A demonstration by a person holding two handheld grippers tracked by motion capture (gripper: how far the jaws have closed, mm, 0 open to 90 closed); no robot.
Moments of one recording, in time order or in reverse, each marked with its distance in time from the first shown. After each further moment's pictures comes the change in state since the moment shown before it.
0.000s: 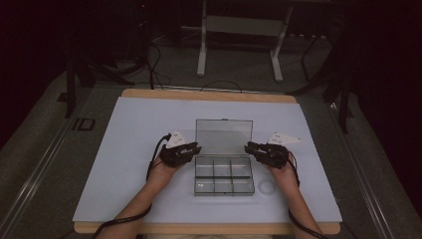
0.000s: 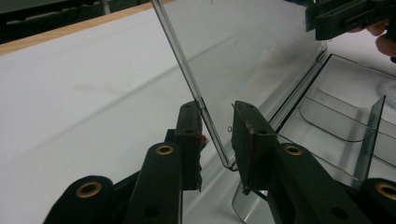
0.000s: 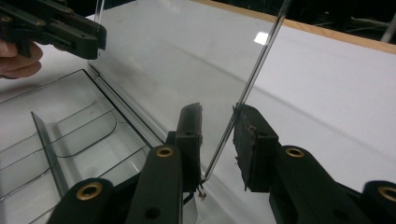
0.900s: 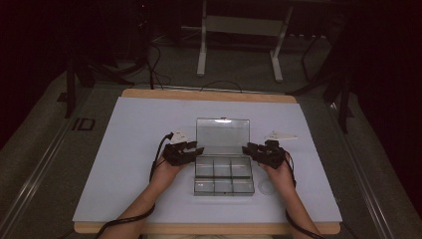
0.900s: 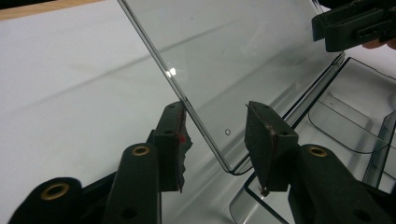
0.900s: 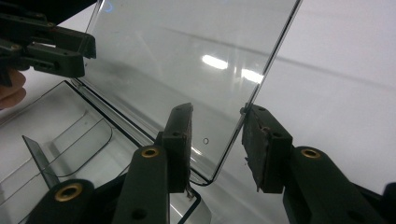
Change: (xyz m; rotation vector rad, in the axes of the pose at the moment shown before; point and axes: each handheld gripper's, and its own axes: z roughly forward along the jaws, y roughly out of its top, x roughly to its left) left arm 0.000 0.002 0.011 0.050 0.015 -0.093; right arm 0.003 0.003 0.009 0.081 -0.046 0.183
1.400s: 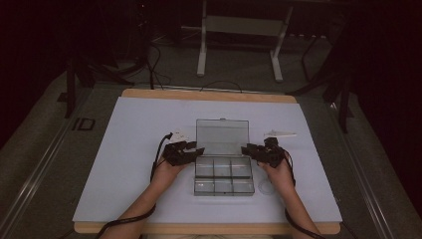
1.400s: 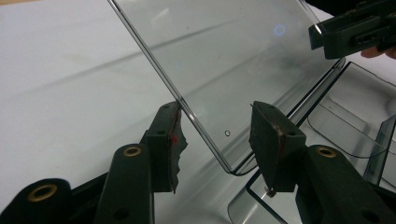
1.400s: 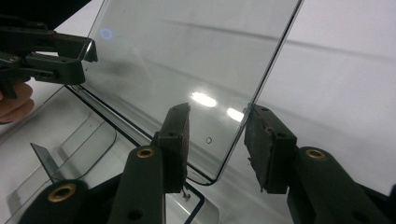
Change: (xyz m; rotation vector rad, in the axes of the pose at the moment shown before) left arm 0.003 -0.003 0.003 -0.003 -0.015 -0.049; right arm -0.003 0.004 0.004 0.057 0.017 0.096
